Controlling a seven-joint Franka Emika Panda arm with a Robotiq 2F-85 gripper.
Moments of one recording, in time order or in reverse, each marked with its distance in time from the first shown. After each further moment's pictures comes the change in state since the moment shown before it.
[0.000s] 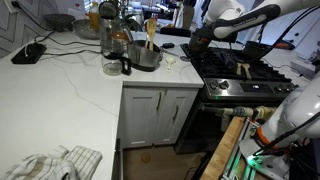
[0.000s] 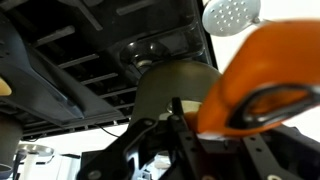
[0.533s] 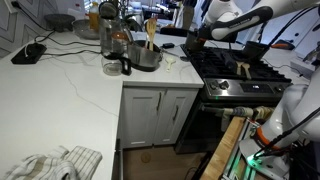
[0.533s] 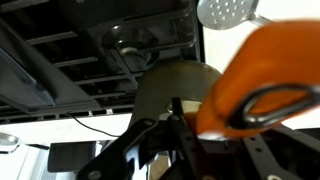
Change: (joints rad) arm 0.255 0.062 -0.295 0.022 0.071 0.125 -0.185
